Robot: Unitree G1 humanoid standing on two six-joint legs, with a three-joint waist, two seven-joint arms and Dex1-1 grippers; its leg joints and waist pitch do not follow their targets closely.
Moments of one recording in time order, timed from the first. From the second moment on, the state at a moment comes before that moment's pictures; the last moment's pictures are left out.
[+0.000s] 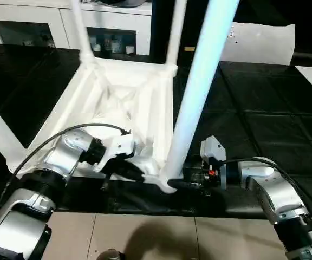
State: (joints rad) left arm -0.66 0.49 -0.37 0.64 -0.01 -0.03 -1.55; right arm -0.34 -0.39 0.22 0.23 0.21 0.21 1.24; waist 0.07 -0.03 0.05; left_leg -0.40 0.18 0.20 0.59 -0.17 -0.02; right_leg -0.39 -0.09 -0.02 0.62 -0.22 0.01
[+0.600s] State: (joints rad) left arm -0.66 0.51 -0.43 0.61 -0.05 -0.03 -1.56; right arm -0.38 -0.38 0.25 0.29 0.24 0.19 1.34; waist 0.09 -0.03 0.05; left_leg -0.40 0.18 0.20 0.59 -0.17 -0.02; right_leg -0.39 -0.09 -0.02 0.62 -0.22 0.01
